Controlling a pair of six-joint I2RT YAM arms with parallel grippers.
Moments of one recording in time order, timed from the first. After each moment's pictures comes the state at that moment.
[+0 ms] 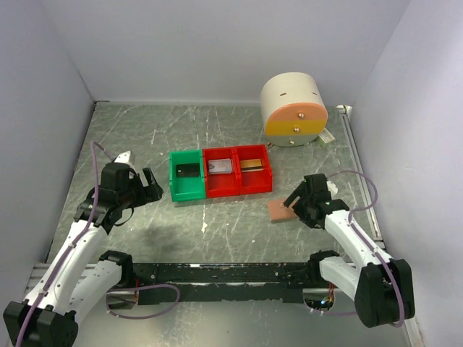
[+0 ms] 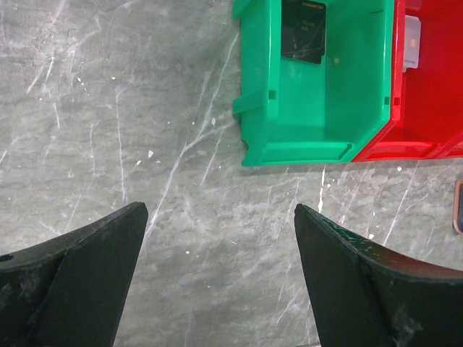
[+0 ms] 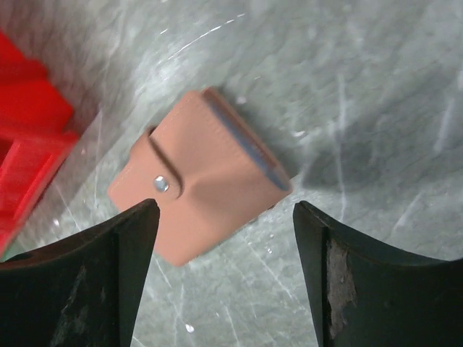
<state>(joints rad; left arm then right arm) -0.23 0.78 0.66 -0.60 -0.01 -0.48 0.24 1.00 0.50 -0.53 0.13 0.86</state>
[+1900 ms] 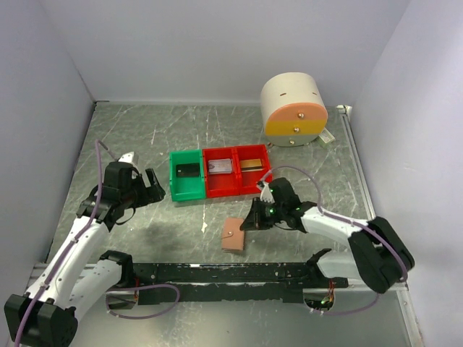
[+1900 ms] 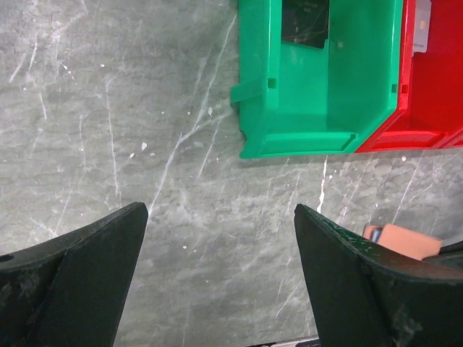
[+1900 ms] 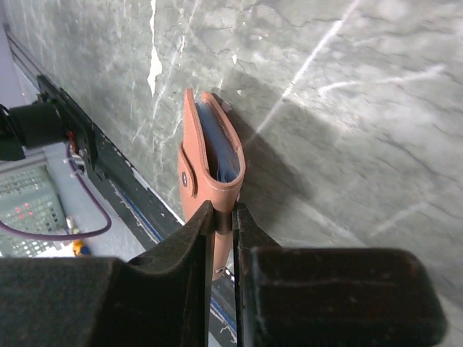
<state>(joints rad) -0.25 0.82 0.66 -0.60 0.00 -0.48 0.55 1.22 0.41 -0.04 -0.55 0.66</state>
